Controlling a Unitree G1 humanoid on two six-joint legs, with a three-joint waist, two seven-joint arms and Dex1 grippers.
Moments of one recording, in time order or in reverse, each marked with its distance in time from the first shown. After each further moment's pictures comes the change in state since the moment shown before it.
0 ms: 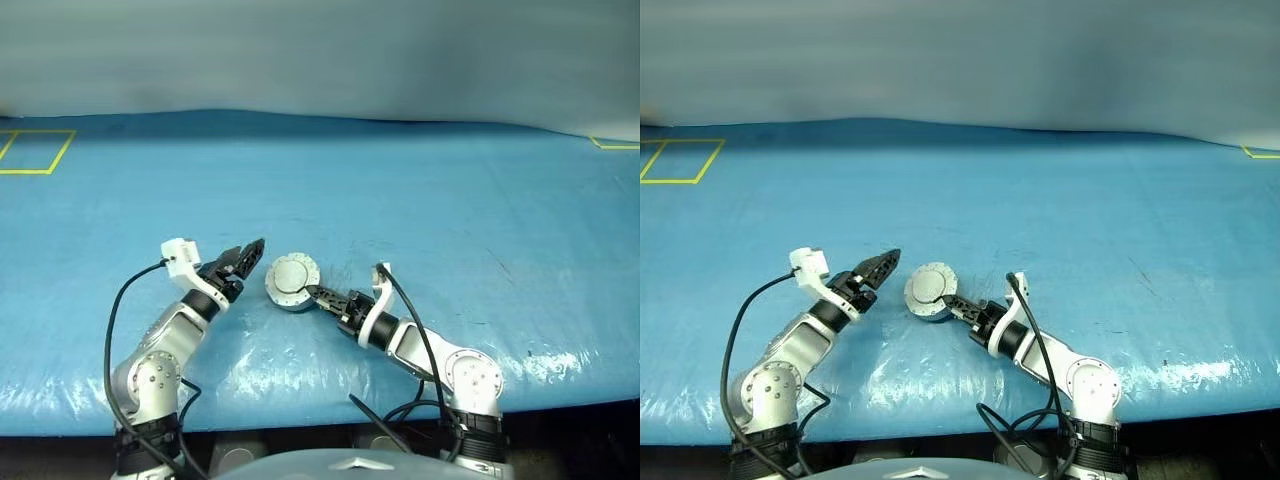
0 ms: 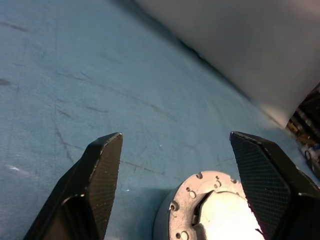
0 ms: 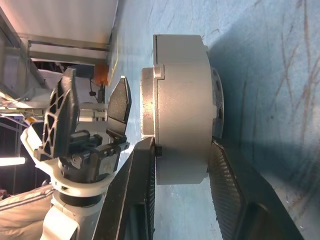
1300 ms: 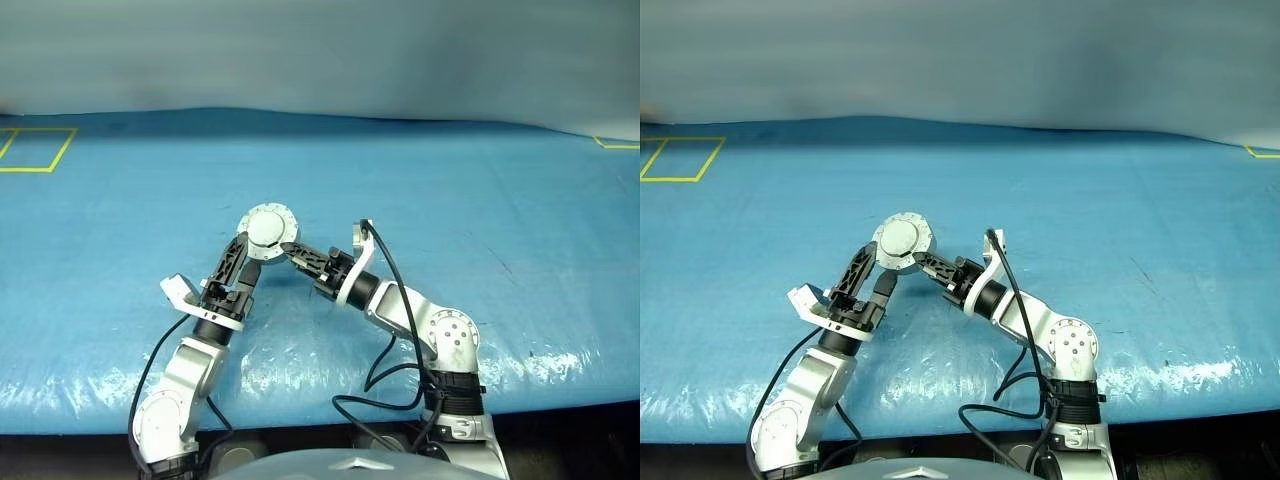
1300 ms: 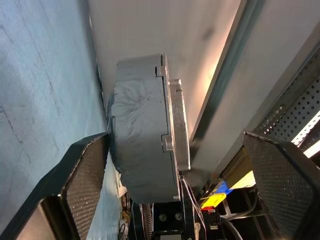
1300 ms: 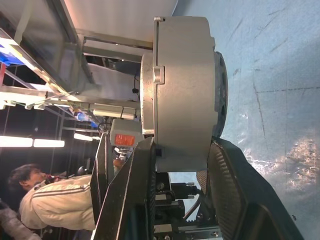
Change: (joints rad) left arm 0.158 -0.108 -0.122 0.095 -0.740 -0.122 0.053; right arm -0.197 0.002 0.107 0.050 0.204 -0.110 -0.116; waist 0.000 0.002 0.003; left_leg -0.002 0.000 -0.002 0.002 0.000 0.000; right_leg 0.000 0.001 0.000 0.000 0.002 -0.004
